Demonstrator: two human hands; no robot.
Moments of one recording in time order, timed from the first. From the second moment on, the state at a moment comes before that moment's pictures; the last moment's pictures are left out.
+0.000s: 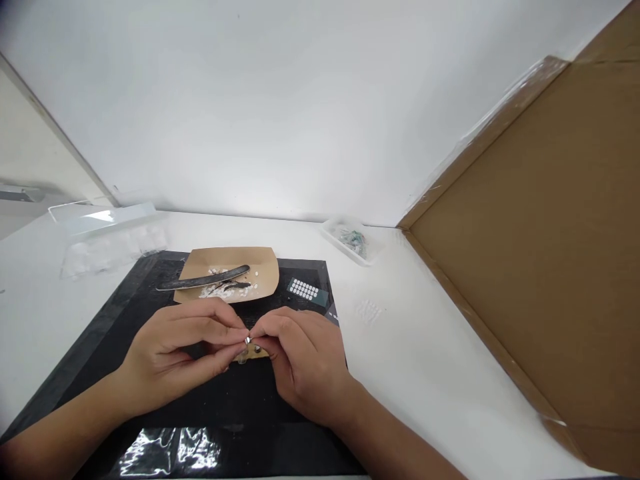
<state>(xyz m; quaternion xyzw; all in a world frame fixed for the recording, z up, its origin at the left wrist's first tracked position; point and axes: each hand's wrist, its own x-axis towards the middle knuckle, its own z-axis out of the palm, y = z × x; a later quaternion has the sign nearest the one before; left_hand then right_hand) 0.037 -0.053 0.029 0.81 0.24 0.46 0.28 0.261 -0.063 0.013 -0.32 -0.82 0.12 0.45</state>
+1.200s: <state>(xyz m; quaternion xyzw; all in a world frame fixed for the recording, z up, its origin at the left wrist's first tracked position) 0.036 -0.049 0.021 0.84 0.24 0.47 0.14 0.261 -0.067 0.024 -0.37 -0.73 0.36 0.44</state>
